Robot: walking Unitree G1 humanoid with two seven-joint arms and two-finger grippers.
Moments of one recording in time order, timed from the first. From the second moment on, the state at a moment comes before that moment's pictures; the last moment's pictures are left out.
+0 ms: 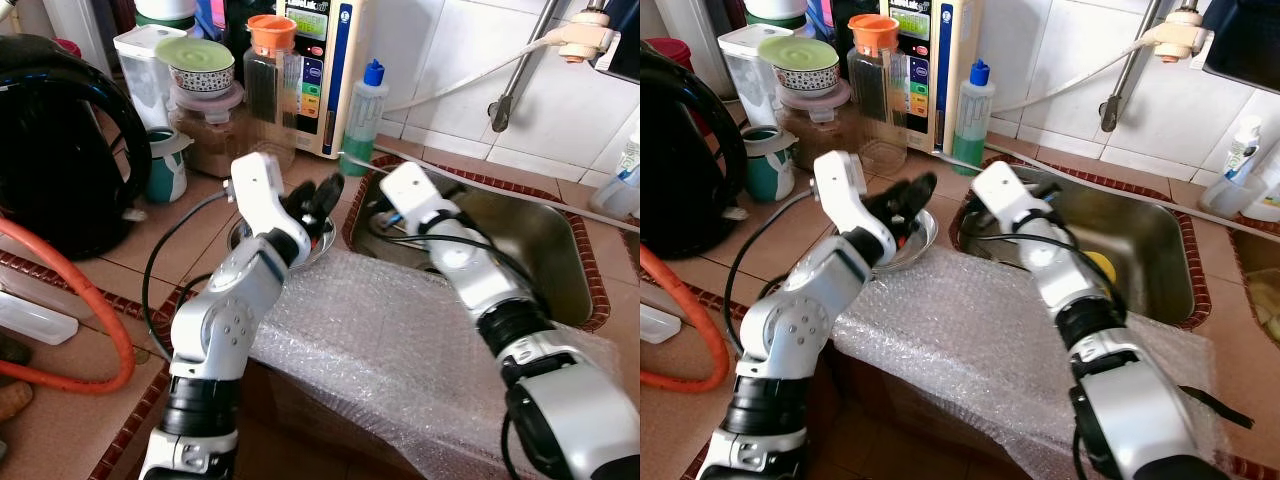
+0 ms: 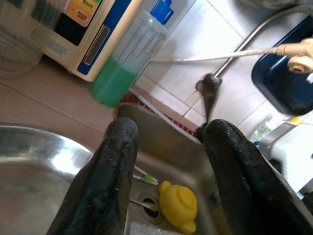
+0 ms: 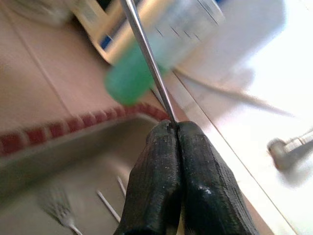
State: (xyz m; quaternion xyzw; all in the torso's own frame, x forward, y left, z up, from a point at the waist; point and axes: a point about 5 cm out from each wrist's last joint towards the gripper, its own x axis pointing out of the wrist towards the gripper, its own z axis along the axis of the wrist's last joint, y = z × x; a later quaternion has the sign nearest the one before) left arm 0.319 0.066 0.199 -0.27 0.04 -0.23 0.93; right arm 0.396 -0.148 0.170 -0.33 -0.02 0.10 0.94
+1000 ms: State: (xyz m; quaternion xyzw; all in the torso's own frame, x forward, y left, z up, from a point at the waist) left arm 0.305 0.072 0.173 -0.07 0.07 -0.28 0.95; right arm 0.384 -0.236 0.133 -0.10 0.15 -0.06 0.98
